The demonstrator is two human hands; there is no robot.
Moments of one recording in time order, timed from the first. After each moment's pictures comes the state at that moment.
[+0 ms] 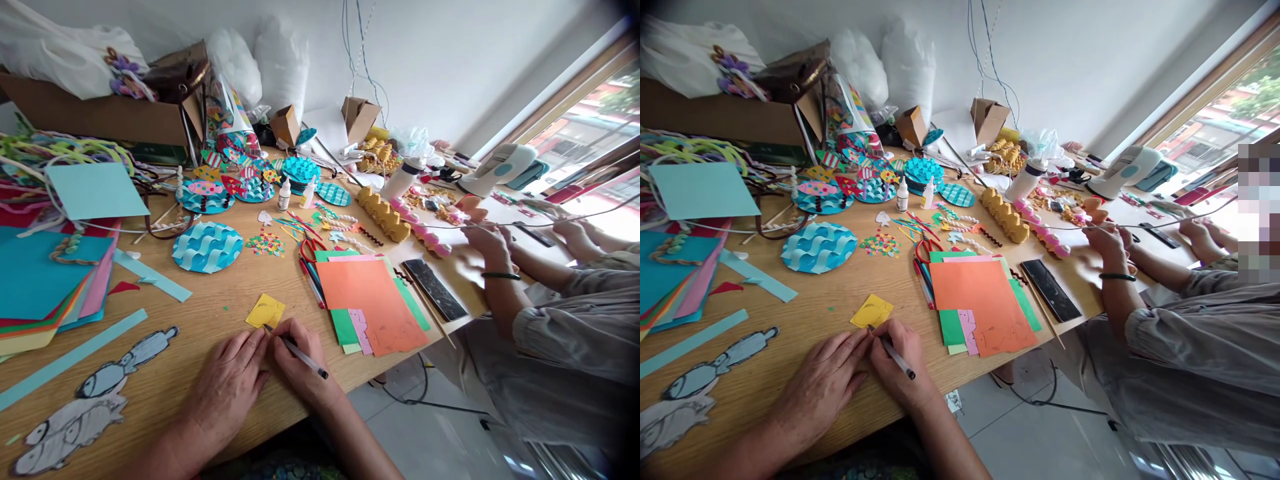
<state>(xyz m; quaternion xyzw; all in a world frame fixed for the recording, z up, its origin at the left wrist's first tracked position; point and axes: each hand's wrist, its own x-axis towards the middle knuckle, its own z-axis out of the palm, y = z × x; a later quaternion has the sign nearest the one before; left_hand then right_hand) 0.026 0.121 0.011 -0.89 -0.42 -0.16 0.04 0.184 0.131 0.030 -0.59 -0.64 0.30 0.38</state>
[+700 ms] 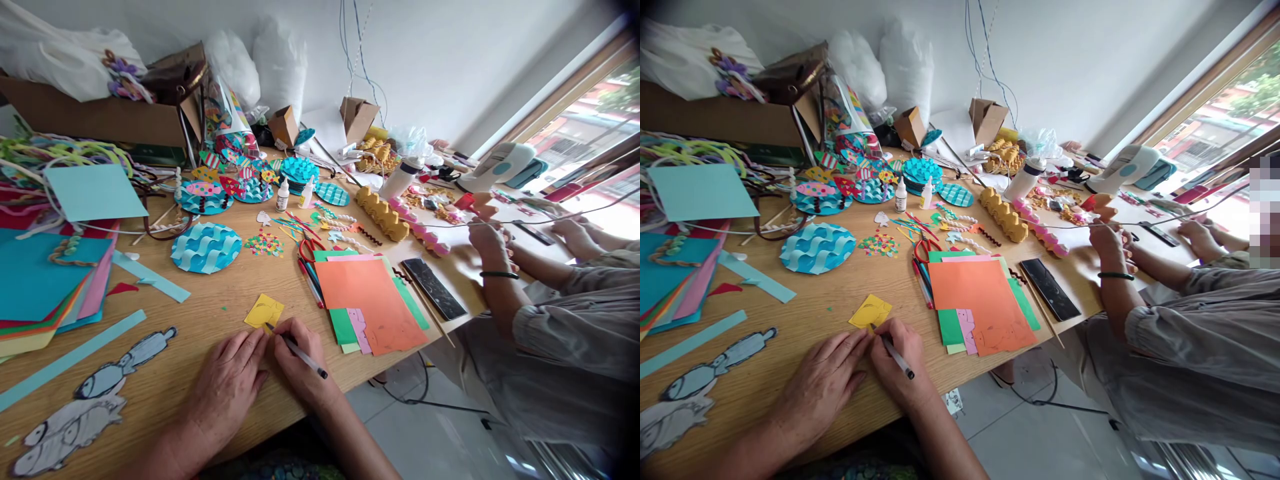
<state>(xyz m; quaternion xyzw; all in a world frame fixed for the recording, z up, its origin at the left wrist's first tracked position) 0.026 0.121 0.009 -0.89 -0.42 -0.16 0.04 0.184 0.131 0.025 -0.62 -0.63 0.26 0.39</state>
